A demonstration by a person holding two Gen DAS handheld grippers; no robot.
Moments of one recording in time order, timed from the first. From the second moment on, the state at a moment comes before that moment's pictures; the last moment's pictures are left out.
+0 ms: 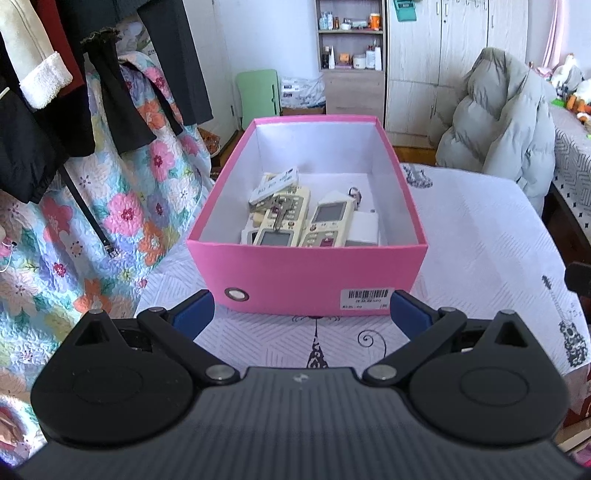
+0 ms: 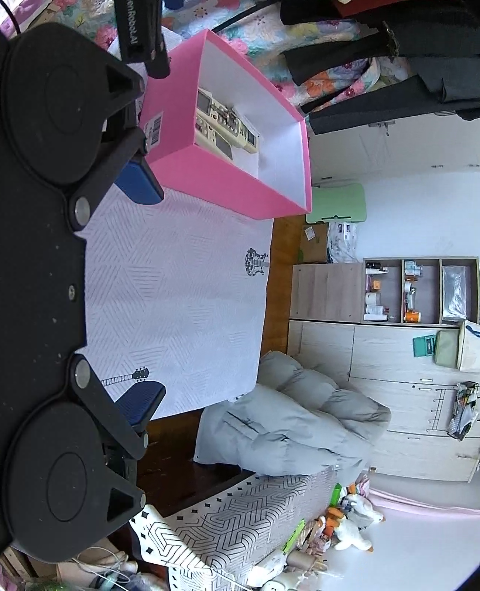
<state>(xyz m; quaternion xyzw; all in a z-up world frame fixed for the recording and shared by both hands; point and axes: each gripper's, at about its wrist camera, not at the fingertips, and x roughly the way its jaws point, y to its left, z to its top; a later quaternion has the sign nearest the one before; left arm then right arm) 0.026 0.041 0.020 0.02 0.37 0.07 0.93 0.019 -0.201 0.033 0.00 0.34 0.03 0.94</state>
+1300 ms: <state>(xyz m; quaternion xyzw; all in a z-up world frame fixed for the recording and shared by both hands) 0.027 0.040 0.012 0.04 0.35 0.08 0.93 0.029 -0.195 0.026 0.00 0.37 0.03 0.93</state>
